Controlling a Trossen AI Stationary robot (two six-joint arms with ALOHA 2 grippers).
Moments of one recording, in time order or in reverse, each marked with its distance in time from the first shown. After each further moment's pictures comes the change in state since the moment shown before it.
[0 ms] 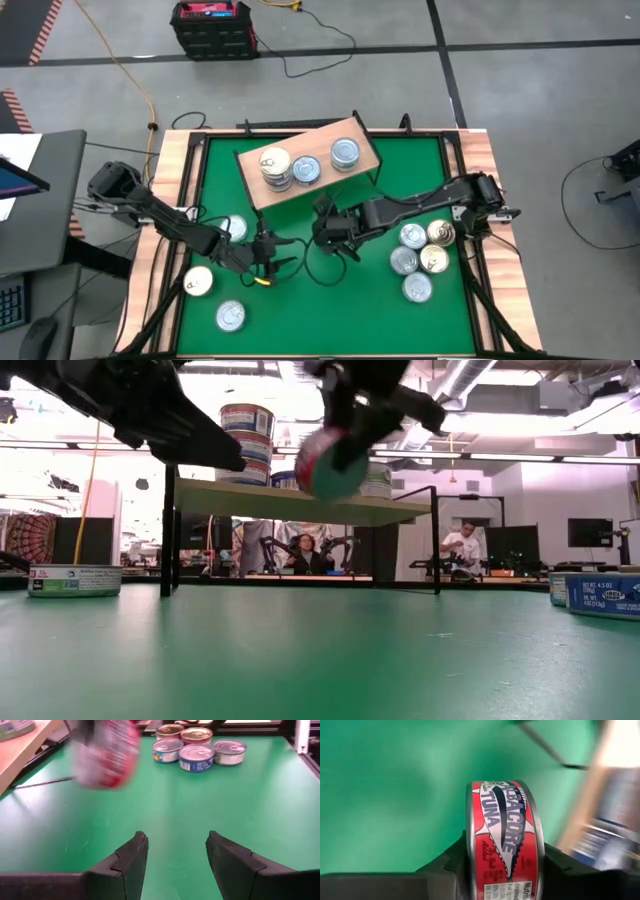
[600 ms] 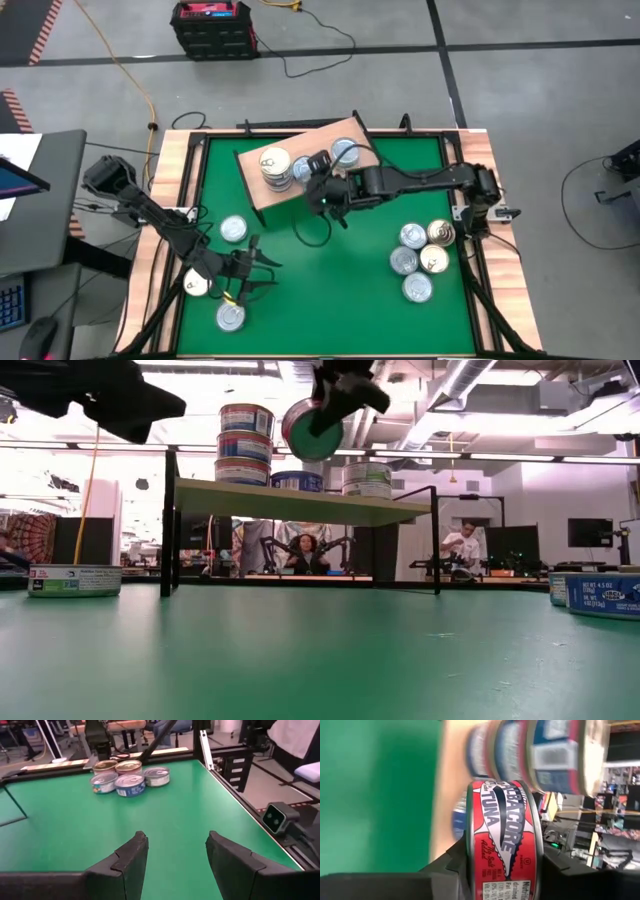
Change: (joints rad) left arm -0.171 -0.110 -0.178 0.287 0.104 0.175; right arm -0.152 -0.002 0.178 0.037 0.114 -0.038
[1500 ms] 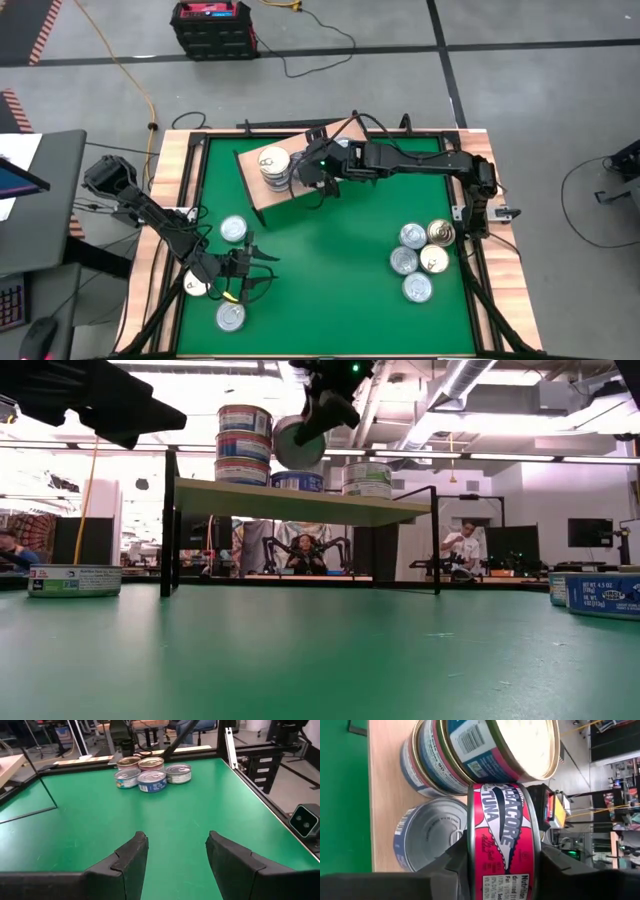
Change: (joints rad) left arm -0.032 0.007 -0.004 -0.019 -0.155 -0.040; right arm -0.155 0.002 -0.020 0.196 -0.201 -0.007
